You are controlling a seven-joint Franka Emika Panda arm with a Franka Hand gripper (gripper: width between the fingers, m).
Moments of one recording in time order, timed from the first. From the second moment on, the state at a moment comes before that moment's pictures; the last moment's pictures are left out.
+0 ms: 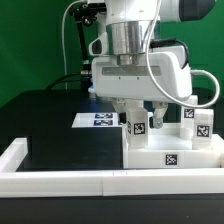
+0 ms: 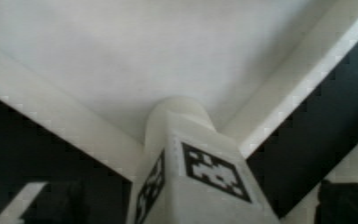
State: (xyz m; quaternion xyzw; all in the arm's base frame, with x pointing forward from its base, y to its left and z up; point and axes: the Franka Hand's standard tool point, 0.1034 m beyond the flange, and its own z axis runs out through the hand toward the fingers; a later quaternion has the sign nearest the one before) arm 0.552 0.010 0.067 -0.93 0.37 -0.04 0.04
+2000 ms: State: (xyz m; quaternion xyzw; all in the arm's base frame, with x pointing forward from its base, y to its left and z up) arm 0.560 0.008 0.074 -1.00 0.02 -0.07 0.01
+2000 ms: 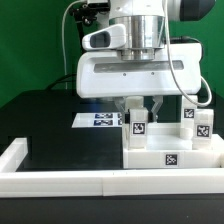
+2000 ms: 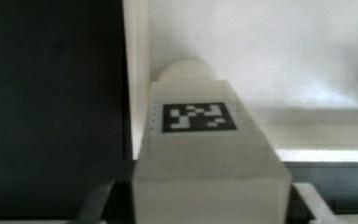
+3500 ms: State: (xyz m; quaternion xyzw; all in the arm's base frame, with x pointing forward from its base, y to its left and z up) arm 0.559 -0.003 0.072 -0.83 0.55 -0.06 0.05
